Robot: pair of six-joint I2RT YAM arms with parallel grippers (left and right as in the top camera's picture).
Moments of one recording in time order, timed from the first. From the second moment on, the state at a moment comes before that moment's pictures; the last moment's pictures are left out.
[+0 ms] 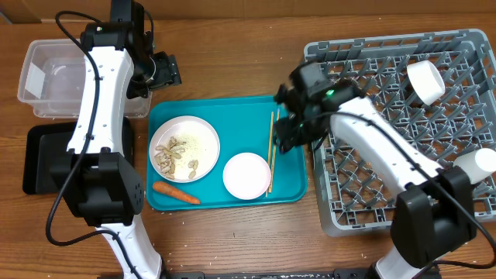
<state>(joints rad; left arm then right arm) 0.01 2.05 2.00 -1.27 0.09 -0.28 0.45 1.81 1.39 -0.96 -0.31 0.07</state>
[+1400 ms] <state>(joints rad) 0.01 2.05 2.00 -1.27 0.09 -0.28 0.59 1.78 1.40 -0.78 0.03 0.16</state>
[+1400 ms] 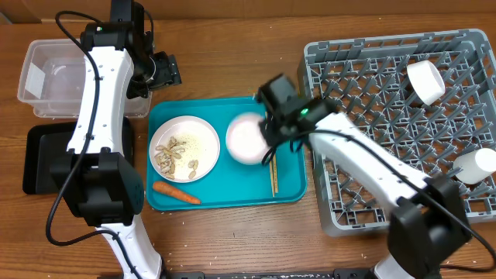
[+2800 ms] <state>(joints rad) 0.01 2.05 2.00 -1.26 0.09 -0.28 0.15 1.88 1.37 -0.62 1.08 0.23</state>
